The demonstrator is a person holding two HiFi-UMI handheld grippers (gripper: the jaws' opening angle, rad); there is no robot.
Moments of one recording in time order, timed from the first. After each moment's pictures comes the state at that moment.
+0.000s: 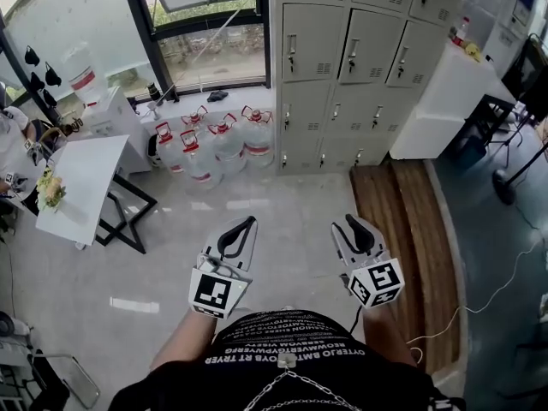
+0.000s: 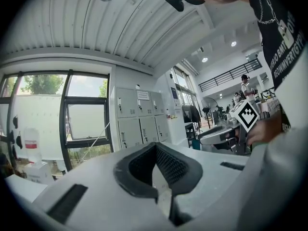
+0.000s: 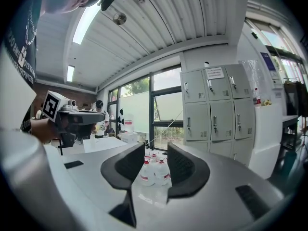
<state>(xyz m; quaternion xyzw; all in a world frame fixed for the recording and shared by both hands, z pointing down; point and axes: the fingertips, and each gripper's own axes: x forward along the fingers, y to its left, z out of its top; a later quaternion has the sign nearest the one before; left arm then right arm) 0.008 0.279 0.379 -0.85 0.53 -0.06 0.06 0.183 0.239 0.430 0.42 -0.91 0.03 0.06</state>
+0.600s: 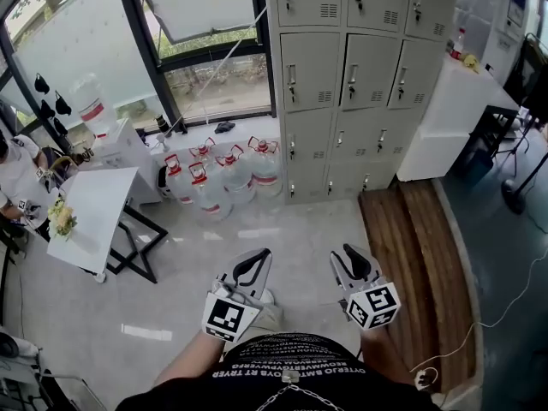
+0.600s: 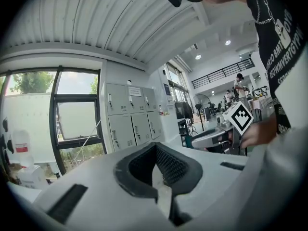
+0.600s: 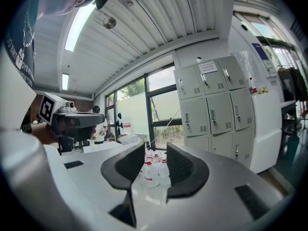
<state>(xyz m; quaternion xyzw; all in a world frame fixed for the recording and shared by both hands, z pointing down) 0.043 0.265 0.388 -0.87 0.49 -0.08 0.06 0.191 0.225 0.451 0.42 -0.90 0.07 0.04</state>
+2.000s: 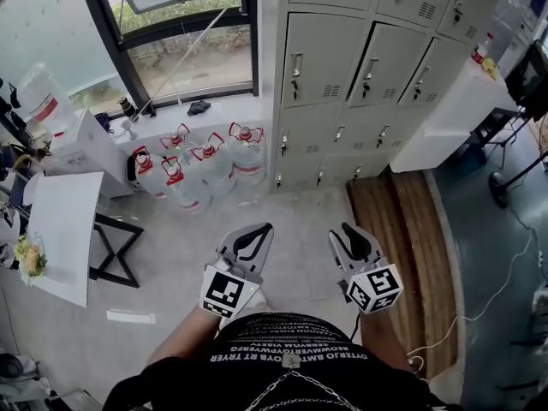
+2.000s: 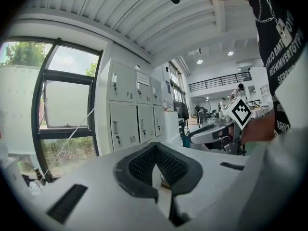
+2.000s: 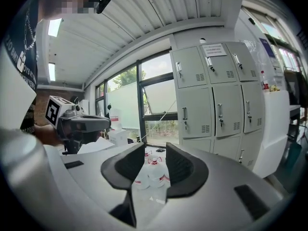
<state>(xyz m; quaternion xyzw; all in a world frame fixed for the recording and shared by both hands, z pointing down) -0.052 -0.001 0.424 -0.90 0.43 -0.08 0.01 0.091 -0.015 0.459 0.45 -0.89 0.09 0.08</state>
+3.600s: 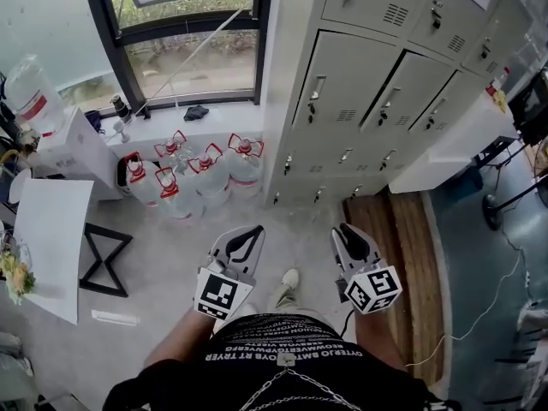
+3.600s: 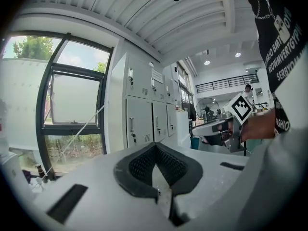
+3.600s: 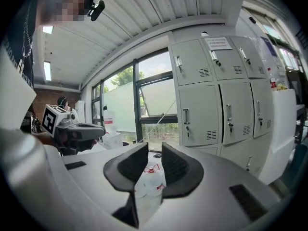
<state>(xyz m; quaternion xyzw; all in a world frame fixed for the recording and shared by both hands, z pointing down) -0.127 -0.111 0.445 -0.89 0.45 -0.06 -0.01 0.035 -0.136 0.458 0.46 -0.88 0.08 0.07</state>
